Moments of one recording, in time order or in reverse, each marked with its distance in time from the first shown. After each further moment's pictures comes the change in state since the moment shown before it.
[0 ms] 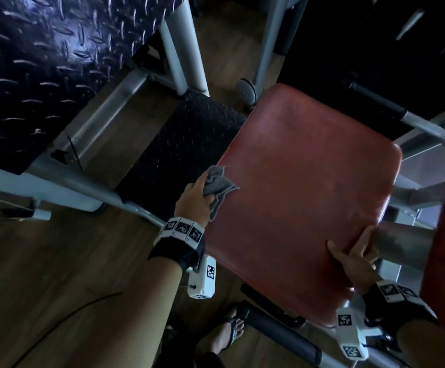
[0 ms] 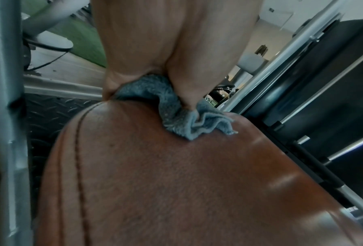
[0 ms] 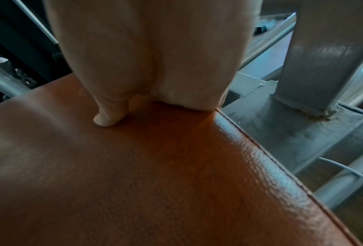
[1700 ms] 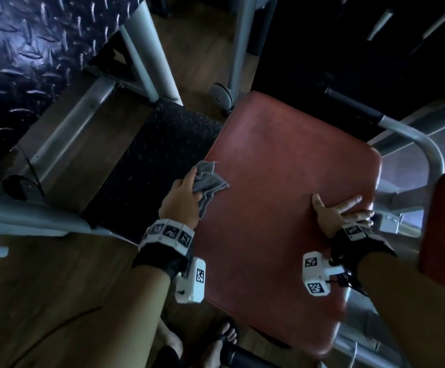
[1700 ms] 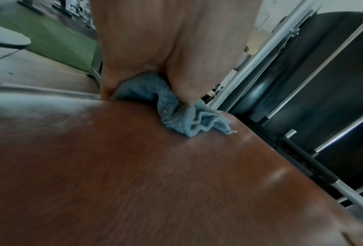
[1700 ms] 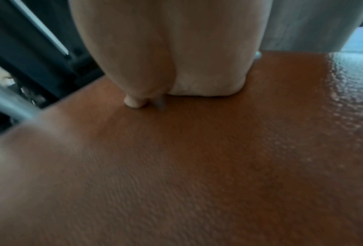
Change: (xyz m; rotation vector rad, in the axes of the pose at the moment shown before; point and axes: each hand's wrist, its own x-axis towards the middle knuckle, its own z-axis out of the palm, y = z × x) left_hand 0.054 0.040 0.007 0.101 -0.006 0.048; right_hand 0.070 -0.111 0.005 -0.186 0.179 0.240
